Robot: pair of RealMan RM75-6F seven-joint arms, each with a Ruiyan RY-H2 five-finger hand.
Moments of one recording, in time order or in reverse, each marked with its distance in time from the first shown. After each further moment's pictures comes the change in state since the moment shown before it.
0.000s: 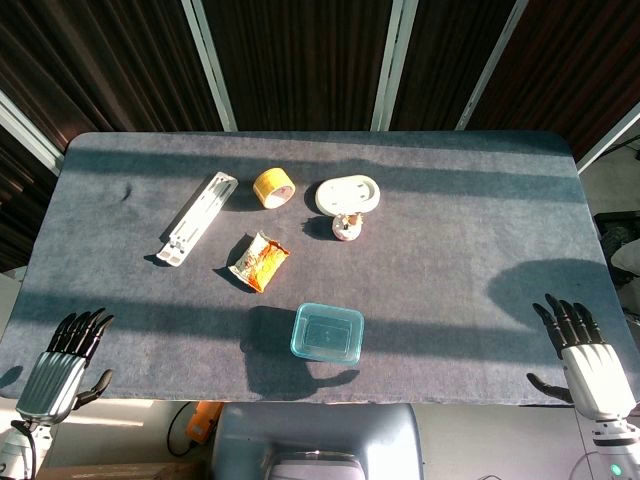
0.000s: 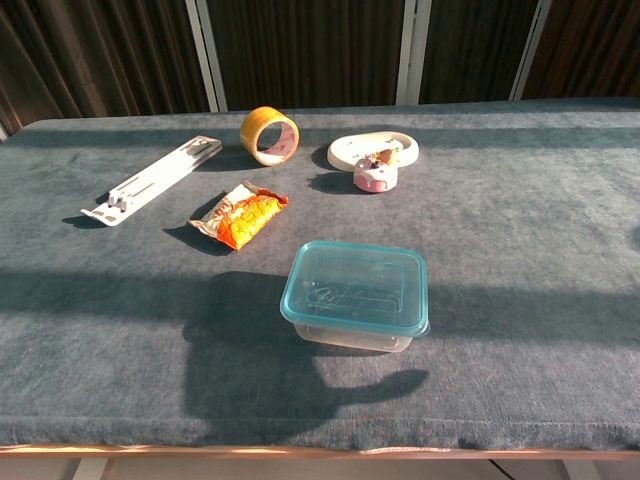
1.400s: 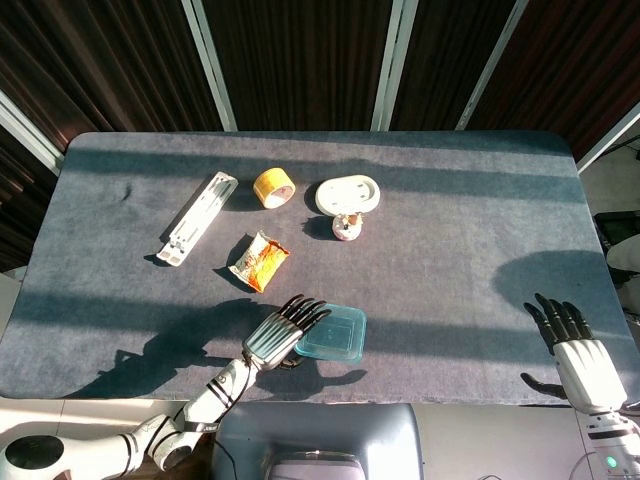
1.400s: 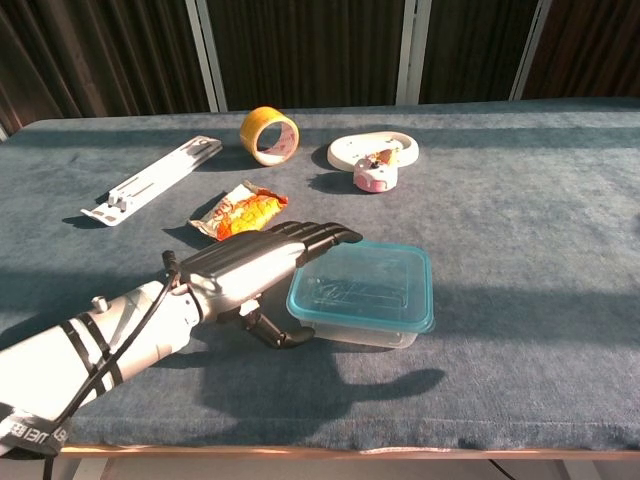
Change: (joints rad) left arm -0.551 -0.683 -0.202 0.317 -0.052 -0.552 0.040; right arm 0.004 0.020 0.040 -0.012 -0.007 -0.105 0.035
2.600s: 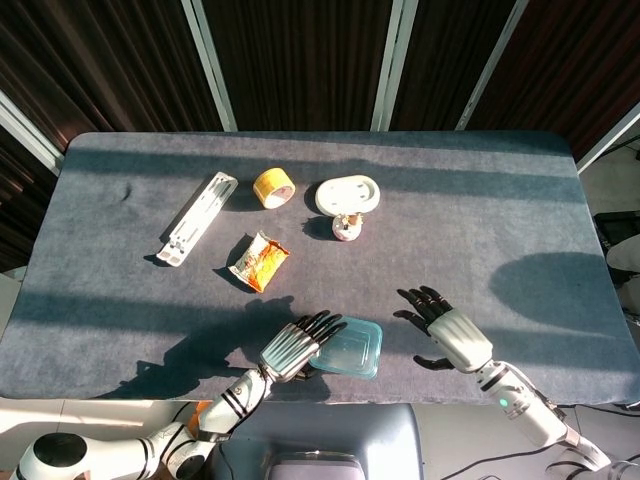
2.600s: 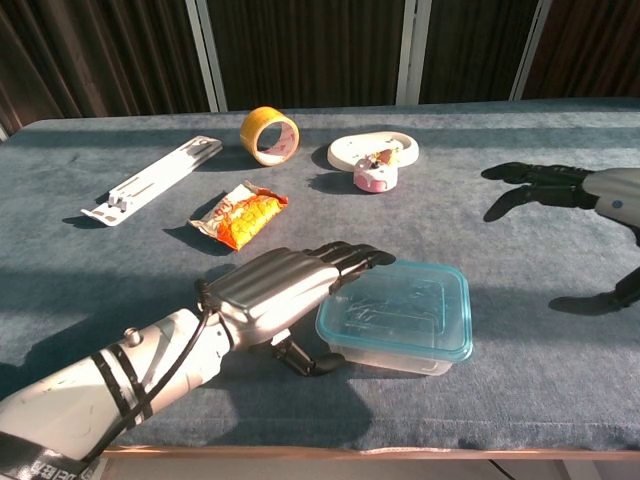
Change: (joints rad) left arm -0.035 -0.082 0.069 0.041 -0.037 0.053 0.092; right arm 0.341 -0.300 0.027 0.253 -0.218 -0.256 0.218
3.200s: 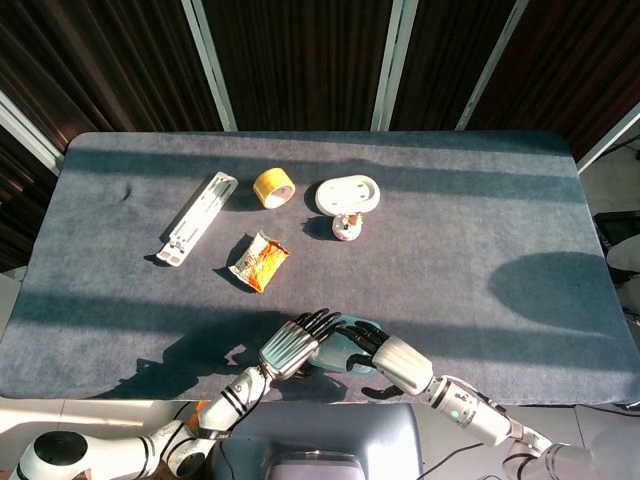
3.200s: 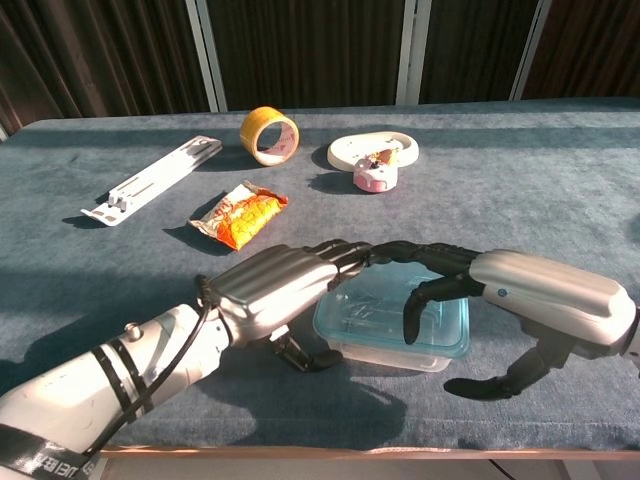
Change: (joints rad) left arm -0.008 0.004 0.000 0.002 -0.017 0.002 0.017; right arm 0.104 -0.263 -0.111 0.231 -0.120 0.072 0.200
